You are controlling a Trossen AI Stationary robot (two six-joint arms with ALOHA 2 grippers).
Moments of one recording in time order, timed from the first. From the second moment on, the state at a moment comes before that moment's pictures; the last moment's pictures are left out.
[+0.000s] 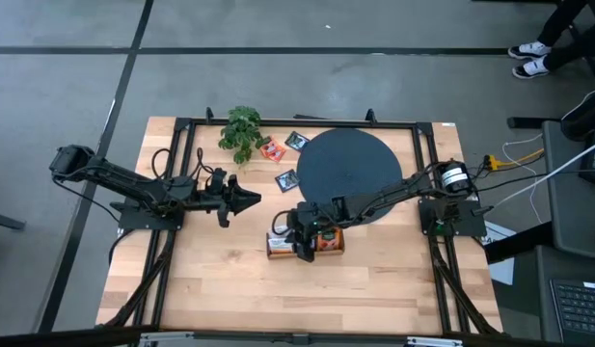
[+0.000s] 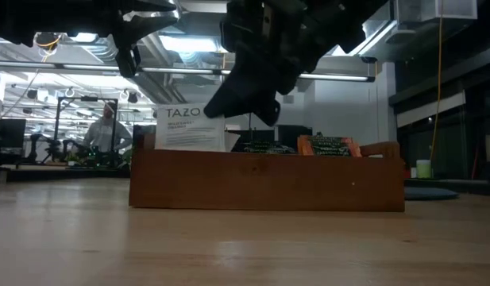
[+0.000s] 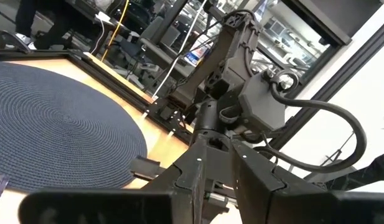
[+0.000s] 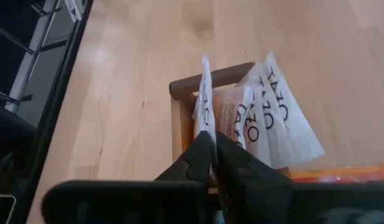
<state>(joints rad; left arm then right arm) -0.18 0.90 0.29 0.70 -0.27 -0.65 0.17 1.91 1.21 0.01 -0.13 0.34</state>
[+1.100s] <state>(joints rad) -0.18 0.90 0.29 0.67 -0.27 -0.64 0.15 1.77 1.21 -0.22 -0.15 0.62</state>
